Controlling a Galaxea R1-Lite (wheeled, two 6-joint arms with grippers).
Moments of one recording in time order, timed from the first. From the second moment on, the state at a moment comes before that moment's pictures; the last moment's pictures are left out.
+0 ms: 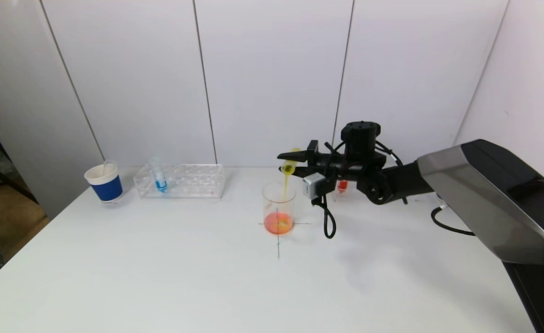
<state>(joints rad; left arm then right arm) 0.00 0.00 0.00 0.00 -0.02 0.09 0.36 2.47 -1.67 -0.65 0.85 -1.65</state>
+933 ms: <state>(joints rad) 0.00 0.00 0.00 0.00 -0.02 0.09 0.38 2.45 -1.70 -0.64 0.81 -1.72</state>
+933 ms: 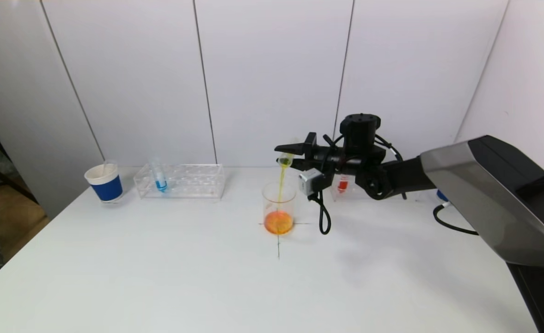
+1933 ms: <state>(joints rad) 0.00 0.00 0.00 0.00 -0.02 0.09 0.41 2.43 -1.70 -0.65 0.74 -1.81</state>
